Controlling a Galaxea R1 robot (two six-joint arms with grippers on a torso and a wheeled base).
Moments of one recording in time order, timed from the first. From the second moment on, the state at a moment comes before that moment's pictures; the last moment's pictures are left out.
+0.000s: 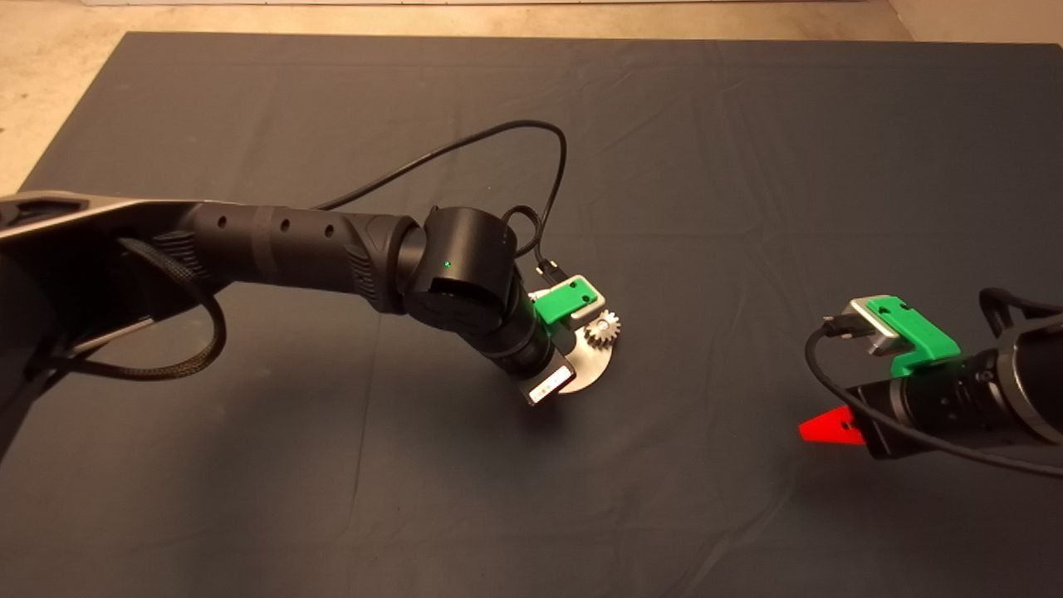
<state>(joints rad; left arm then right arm) -0.28 2.74 -0.97 0.55 1.38 -0.81 0.37 2.05 -0.40 -0.39 -1.45 1.51</state>
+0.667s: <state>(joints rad) -0.29 2.74 -0.95 0.55 1.39 -0.80 0.37 2.05 -0.40 -0.39 -1.45 1.51</state>
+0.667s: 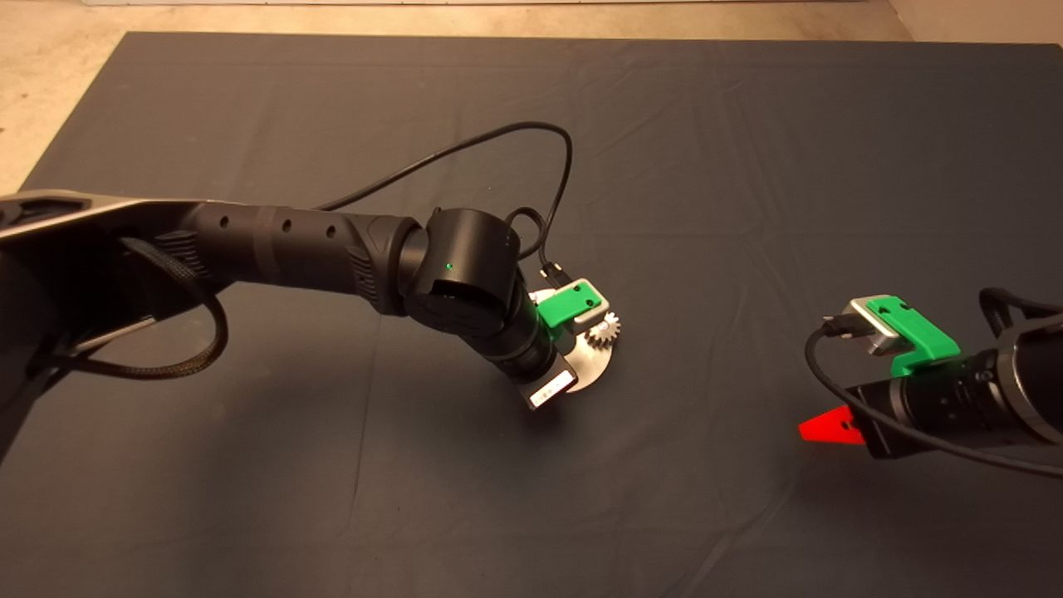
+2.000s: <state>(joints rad) -0.40 2.50 -1.14 0.47 1.46 -0.34 0.38 2.05 -0.40 -0.39 -1.45 1.50</state>
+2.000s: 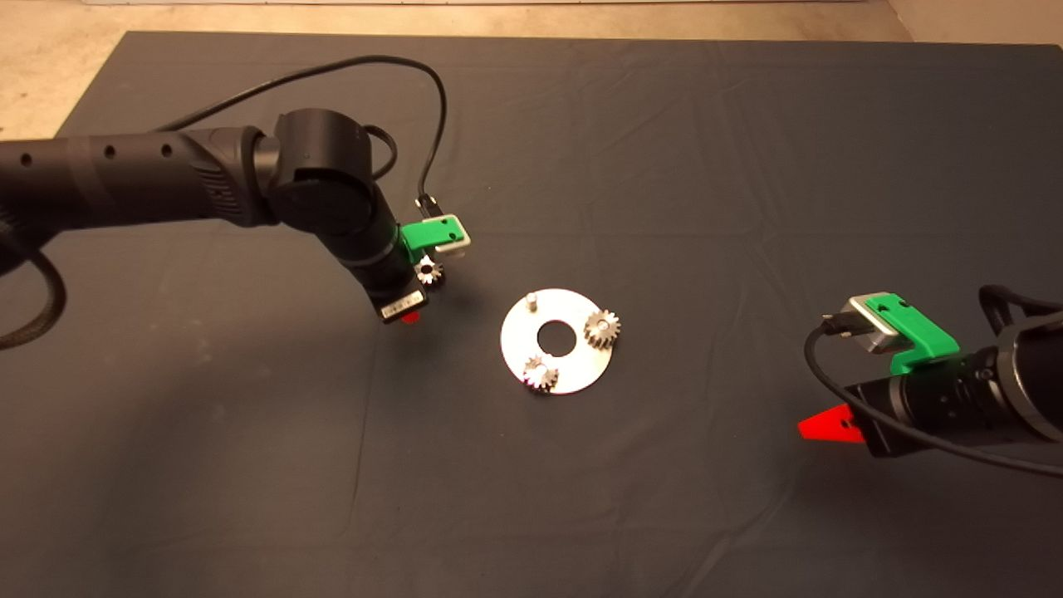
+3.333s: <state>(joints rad) -0.40 2.61 -1.37 0.42 1.36 -0.16 0.38 2.06 -0.40 -0.39 -1.46 1.50</state>
